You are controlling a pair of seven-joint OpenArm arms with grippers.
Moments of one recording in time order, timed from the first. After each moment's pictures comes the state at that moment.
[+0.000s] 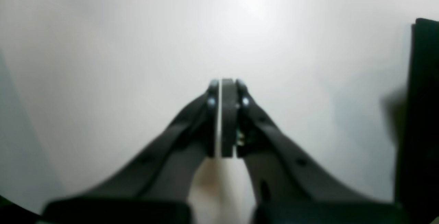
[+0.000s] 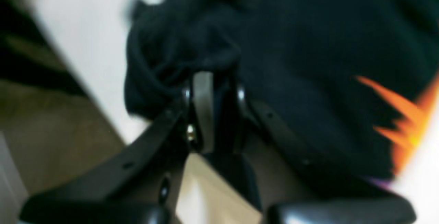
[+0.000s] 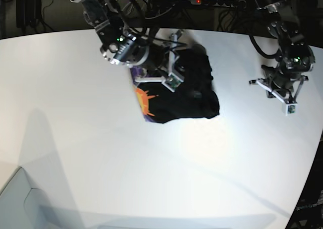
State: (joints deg) left arm 5.9 -6.8 -27.9 99.1 -9.6 -19.5 54.8; right arm -8.2 3.7 -27.8 102.0 7.2 25.0 -47.3
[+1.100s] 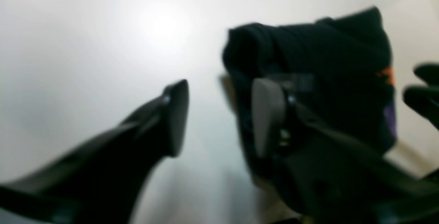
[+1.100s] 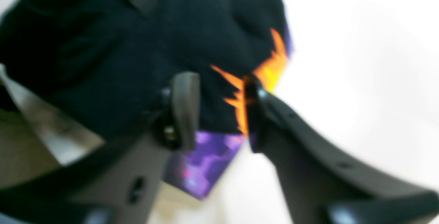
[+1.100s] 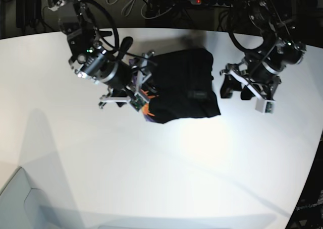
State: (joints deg) left arm 10.2 1.5 -25.5 112.9 -28.4 -28.3 64.5; right arm -5.8 10.3 -17.6 108.7 7.2 25.1 -48.0
